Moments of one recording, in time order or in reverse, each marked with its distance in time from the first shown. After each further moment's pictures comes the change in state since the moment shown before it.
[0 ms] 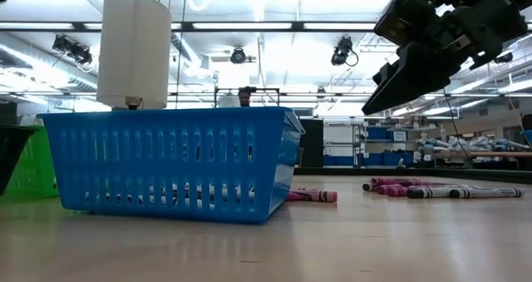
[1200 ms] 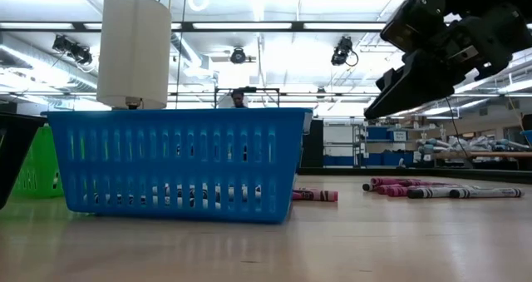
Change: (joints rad) left arm 0.081 -0.001 0.062 0.088 0.053 0.042; right arm 0.000 0.000 -0.077 0.130 0.000 -0.030
